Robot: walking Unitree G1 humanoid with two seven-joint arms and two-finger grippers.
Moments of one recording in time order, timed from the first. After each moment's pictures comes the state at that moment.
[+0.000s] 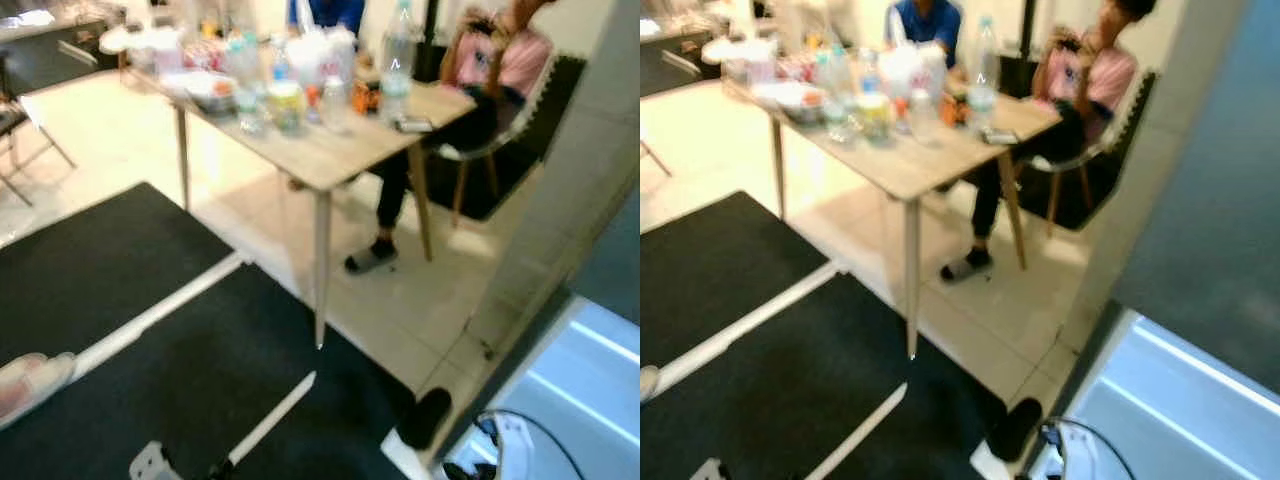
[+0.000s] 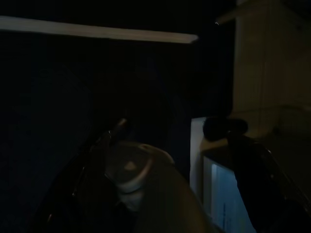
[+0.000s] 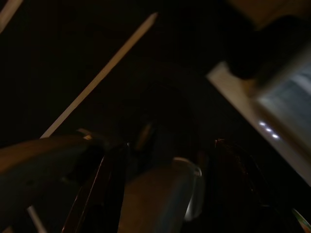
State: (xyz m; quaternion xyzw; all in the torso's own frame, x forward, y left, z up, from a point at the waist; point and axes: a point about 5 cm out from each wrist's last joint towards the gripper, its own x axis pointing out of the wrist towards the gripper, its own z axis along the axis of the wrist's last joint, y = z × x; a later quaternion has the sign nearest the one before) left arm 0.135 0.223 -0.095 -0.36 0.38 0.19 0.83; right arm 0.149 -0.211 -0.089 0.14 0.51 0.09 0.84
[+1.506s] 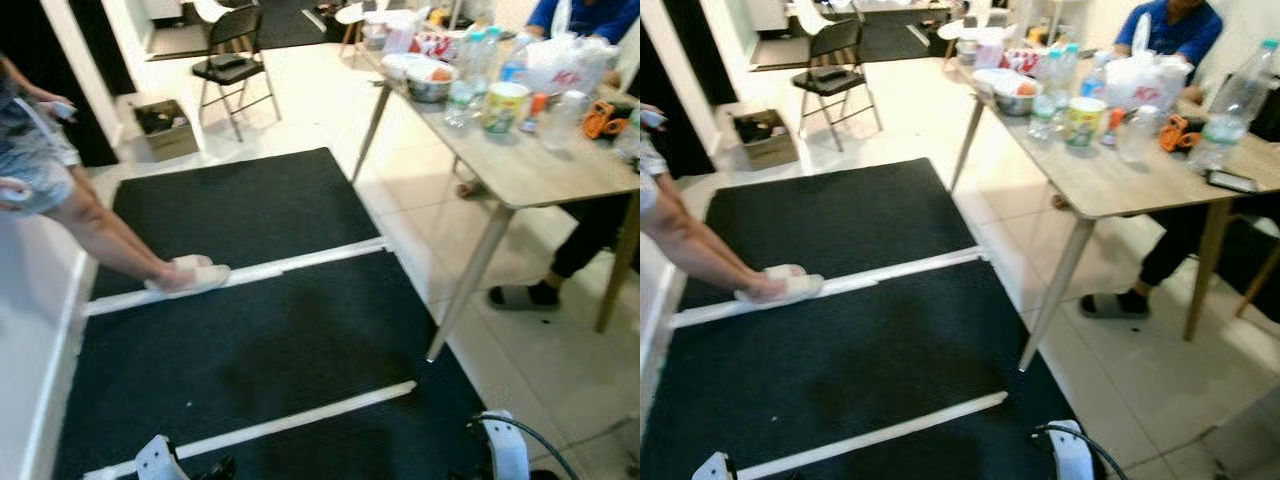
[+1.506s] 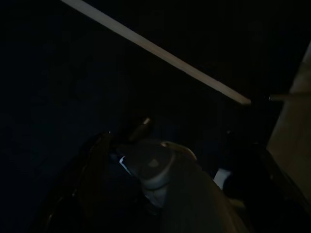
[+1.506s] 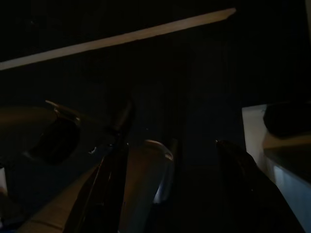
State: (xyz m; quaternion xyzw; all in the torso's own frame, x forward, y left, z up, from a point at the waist) left arm 0.131 0.223 -0.096 -0.33 0.39 0.18 0.84; right arm 0.145 -0.222 -0.091 0.05 0.54 0.08 0.84
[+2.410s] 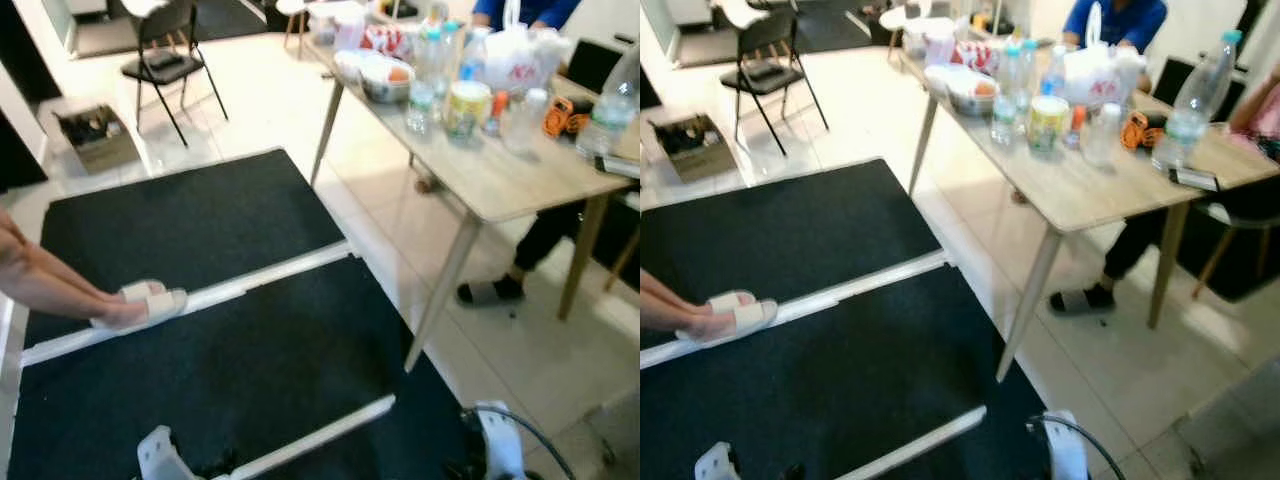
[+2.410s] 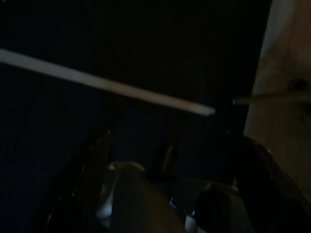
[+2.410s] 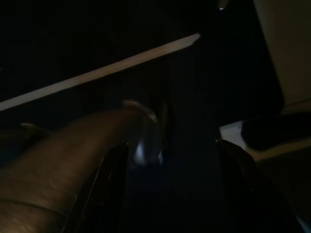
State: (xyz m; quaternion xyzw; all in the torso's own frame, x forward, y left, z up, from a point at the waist) left arm 0.143 0.220 -0.091 -0.33 0.38 0.15 0.85; right arm 0.140 -0.226 -0.093 0.05 0.54 0.06 0.84
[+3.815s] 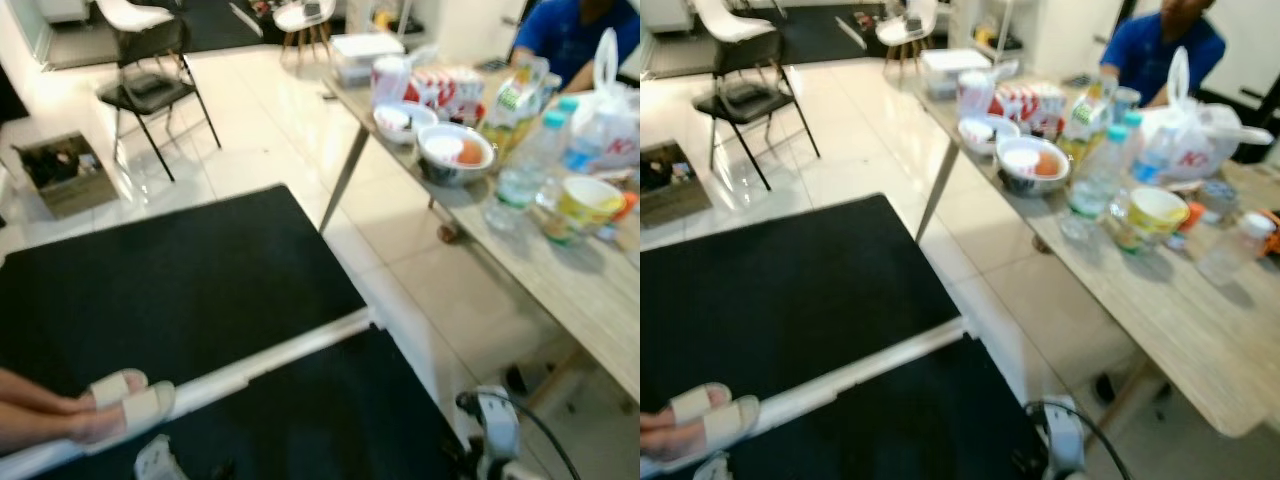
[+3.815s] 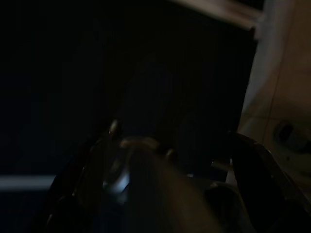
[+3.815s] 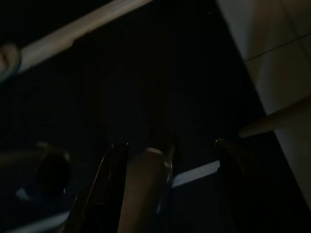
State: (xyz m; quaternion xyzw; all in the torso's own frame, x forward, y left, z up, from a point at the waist) left arm 0.134 0.222 -0.095 -0.32 0.39 0.16 0.85; right arm 0.173 -0.213 -0.082 0.07 0.49 0.07 0.86
